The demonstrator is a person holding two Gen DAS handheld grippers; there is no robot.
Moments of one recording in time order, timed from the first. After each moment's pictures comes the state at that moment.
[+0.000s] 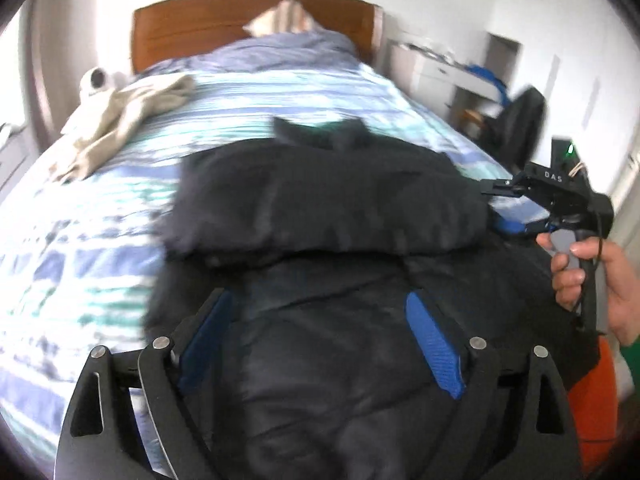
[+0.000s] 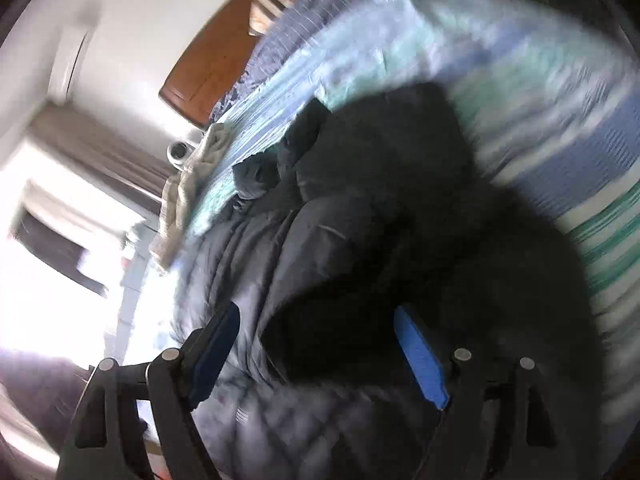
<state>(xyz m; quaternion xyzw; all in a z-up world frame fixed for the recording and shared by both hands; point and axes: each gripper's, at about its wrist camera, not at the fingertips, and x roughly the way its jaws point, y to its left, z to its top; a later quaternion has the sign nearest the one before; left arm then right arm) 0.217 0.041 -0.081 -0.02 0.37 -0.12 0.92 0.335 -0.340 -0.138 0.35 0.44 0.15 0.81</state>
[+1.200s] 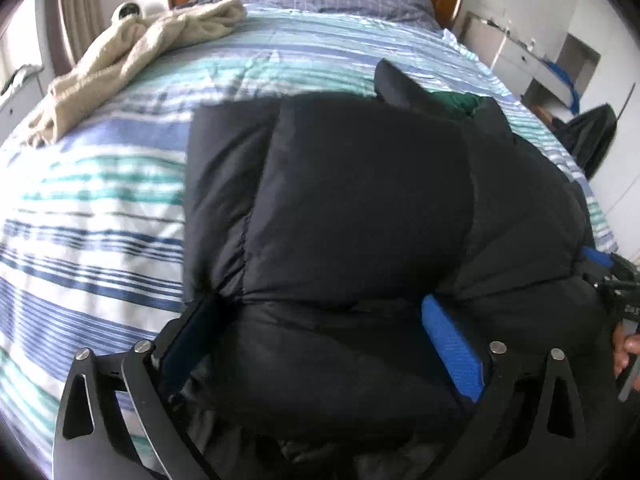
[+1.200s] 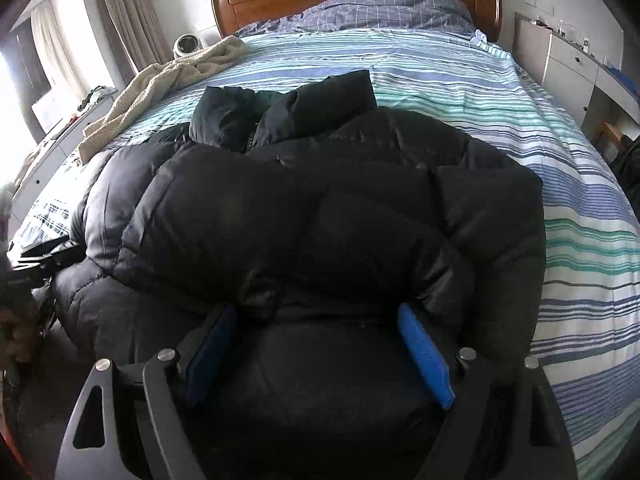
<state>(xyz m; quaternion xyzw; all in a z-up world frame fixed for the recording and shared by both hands) 0.416 0.083 -0.162 -0.05 0.46 -0.05 0.89 0.435 -0.281 -0.157 -0.01 0.46 0.13 0.88</state>
